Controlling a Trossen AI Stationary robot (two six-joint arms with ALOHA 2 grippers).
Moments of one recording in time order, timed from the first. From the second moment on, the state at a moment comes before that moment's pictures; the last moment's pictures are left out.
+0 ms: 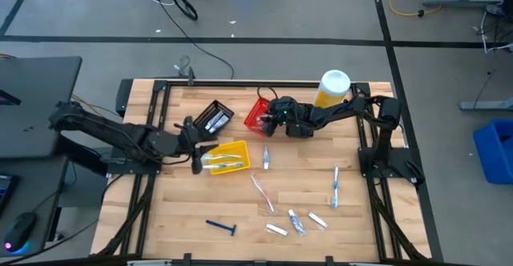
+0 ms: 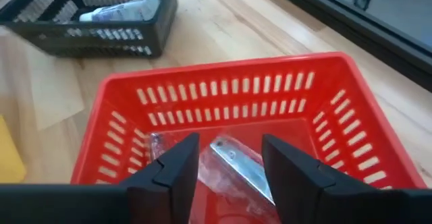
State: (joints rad) left arm -0.31 0.85 0.66 -0.23 -0.56 -0.23; right arm -0.35 1.89 0.91 0.37 0.08 0.17
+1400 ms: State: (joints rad) left arm -0.80 1.68 0.65 0.28 -0.34 -0.42; right arm -0.05 1.67 0.91 0.19 0.13 0.09
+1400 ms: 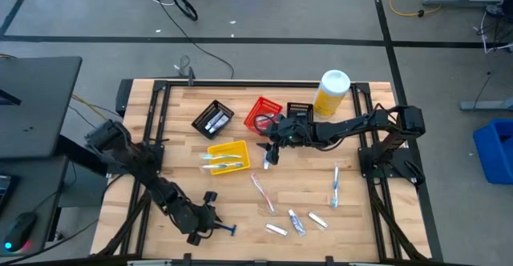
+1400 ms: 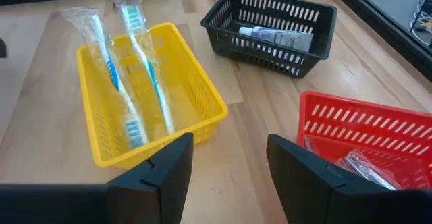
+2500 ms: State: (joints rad) left arm -0.81 1.73 0.67 0.21 -0.37 -0.44; right arm -0.05 1.67 0.91 0.19 0.13 0.11
